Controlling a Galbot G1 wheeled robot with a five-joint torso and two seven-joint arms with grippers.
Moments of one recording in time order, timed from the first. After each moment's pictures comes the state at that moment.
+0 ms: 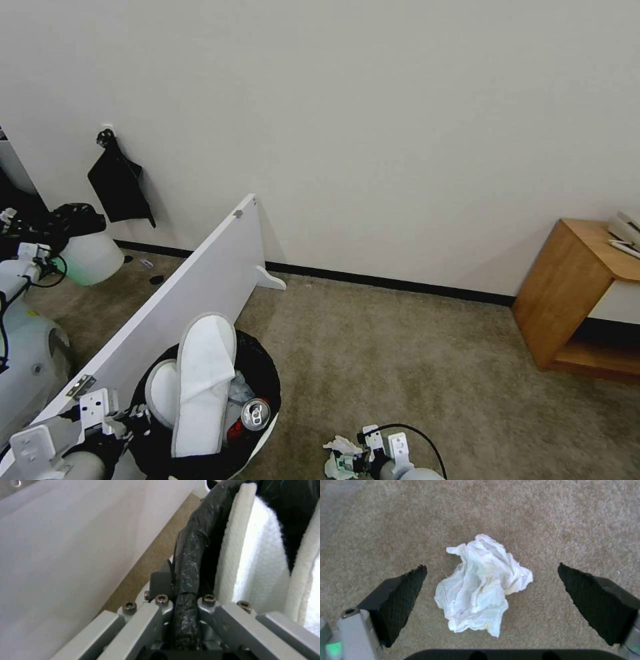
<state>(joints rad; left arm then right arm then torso) 1.73 -1.21 -0.89 -2.43 -0.99 0.73 -0.47 -1.21 1.25 0.00 1.58 0.57 -0.58 0.26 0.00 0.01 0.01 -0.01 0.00</state>
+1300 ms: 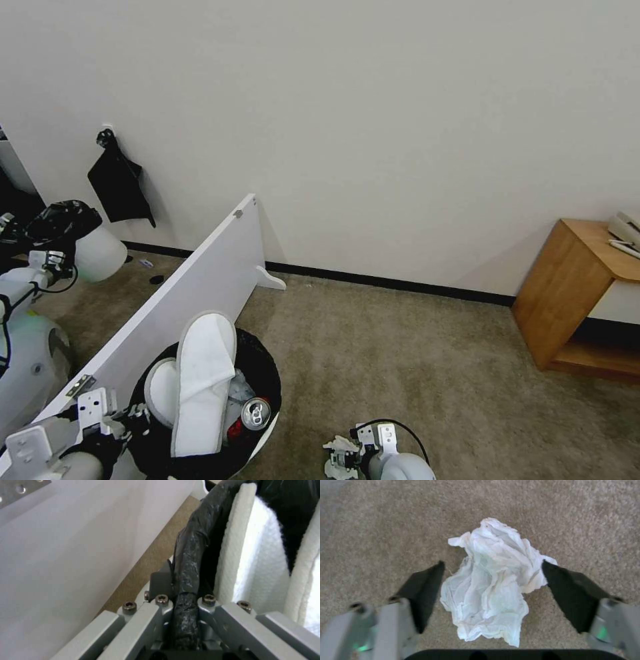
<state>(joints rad) 1.74 -1.21 -0.90 -2.44 -1.00 0.73 -0.47 -1.14 1.29 0.01 1.45 0.70 -0.62 0.23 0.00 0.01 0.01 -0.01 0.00</state>
